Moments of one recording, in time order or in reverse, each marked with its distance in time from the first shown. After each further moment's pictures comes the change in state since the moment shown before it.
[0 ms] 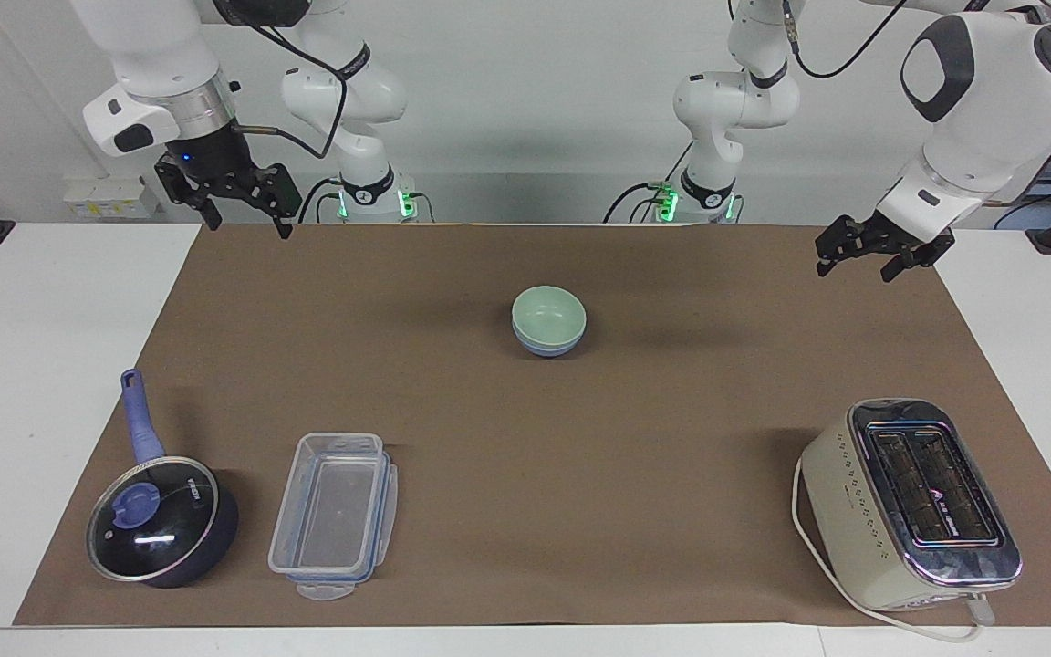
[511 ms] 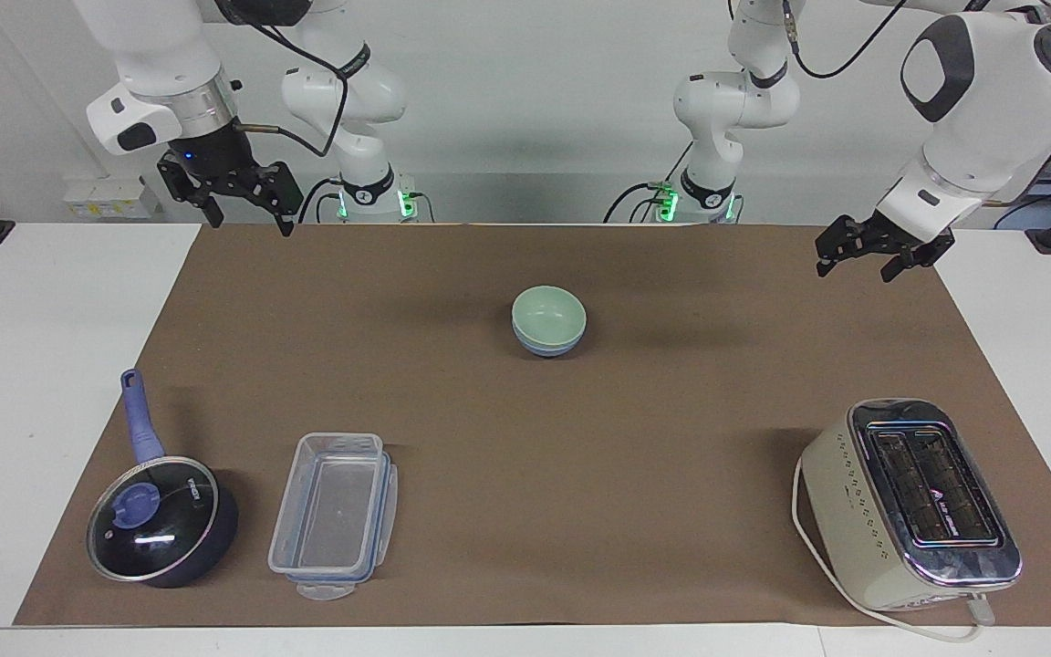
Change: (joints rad) left arm 0.000 0.000 0.000 0.000 0.000 0.000 0.000; right arm 0.000 -0.005 0.000 -0.009 0.003 0.000 0.000
